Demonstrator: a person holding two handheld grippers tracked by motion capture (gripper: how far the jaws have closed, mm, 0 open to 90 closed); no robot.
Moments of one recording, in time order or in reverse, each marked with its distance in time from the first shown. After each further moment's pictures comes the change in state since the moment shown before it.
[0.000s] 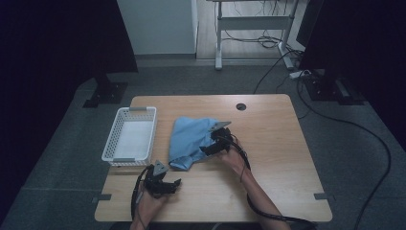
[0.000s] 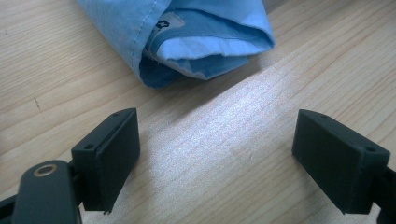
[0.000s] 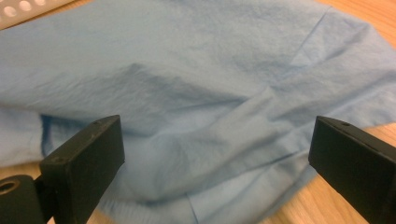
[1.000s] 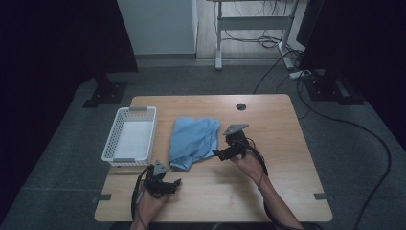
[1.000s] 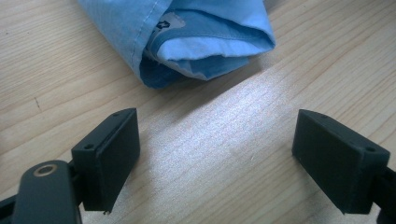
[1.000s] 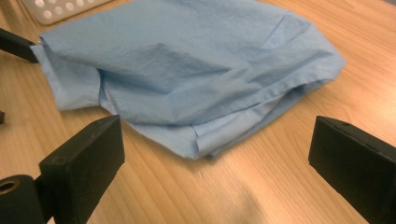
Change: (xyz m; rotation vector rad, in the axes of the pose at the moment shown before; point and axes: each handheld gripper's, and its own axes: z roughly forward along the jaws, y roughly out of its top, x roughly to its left) left arm 0.000 0.000 0.000 0.000 0.002 -0.002; right arm 0.002 -0.015 -0.070 -0.024 -0.003 -0.014
